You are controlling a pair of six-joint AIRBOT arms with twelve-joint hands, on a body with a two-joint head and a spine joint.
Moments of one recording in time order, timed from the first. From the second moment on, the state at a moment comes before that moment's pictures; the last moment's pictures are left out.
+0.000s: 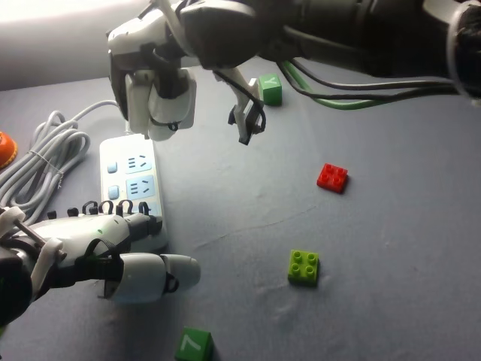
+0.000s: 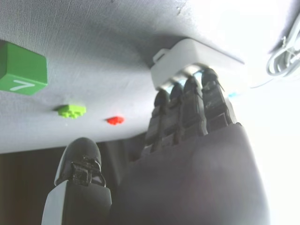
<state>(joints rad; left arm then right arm) 0.57 -0.84 0.68 -1.66 -0.57 2.08 -0.02 -1.91 1.88 0.11 -0.29 -0.97</state>
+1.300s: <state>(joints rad) 0.57 -0.84 0.68 -1.66 -0.58 2.08 -0.07 -2.15 2.17 0.09 -0.32 -0.96</state>
